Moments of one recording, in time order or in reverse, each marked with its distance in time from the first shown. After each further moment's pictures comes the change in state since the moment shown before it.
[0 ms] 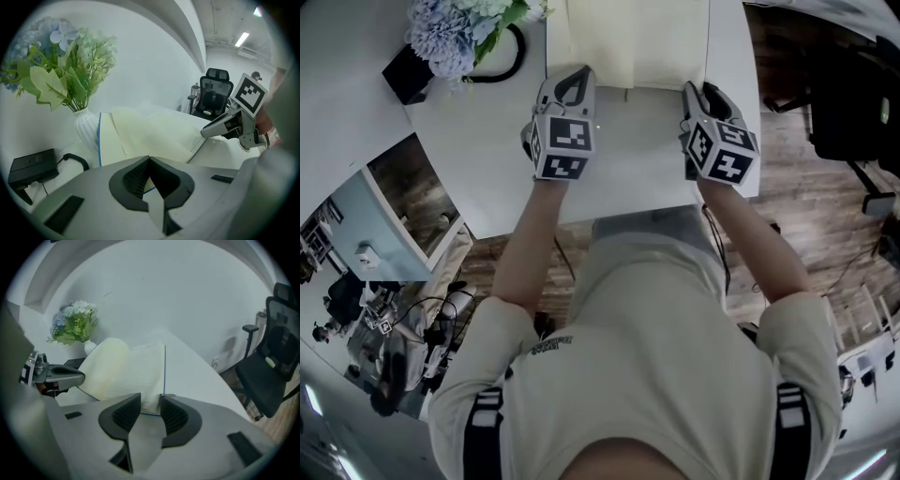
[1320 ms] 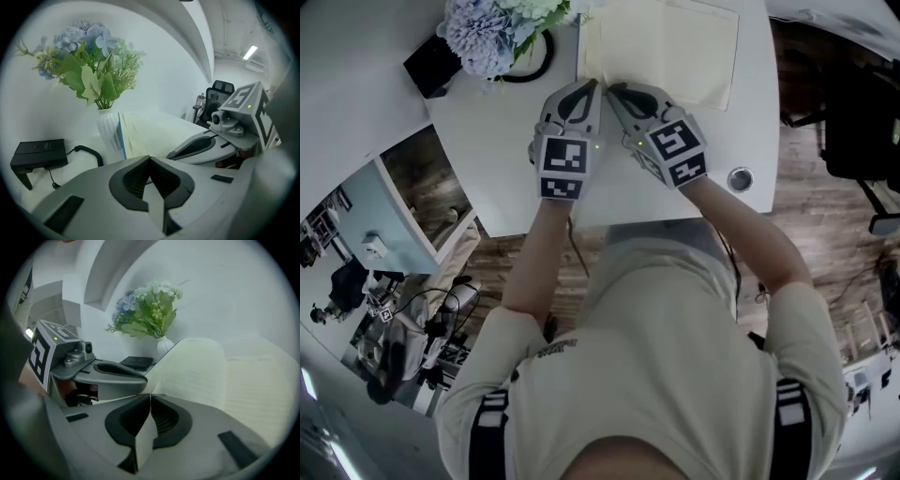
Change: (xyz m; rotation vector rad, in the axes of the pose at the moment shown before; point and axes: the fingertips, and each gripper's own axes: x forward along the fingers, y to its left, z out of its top) left arm -0.032 0.028 -0.004 -0.115 -0.047 0.005; right arm 0.026 0.213 0.010 -0.348 -0.072 0.623
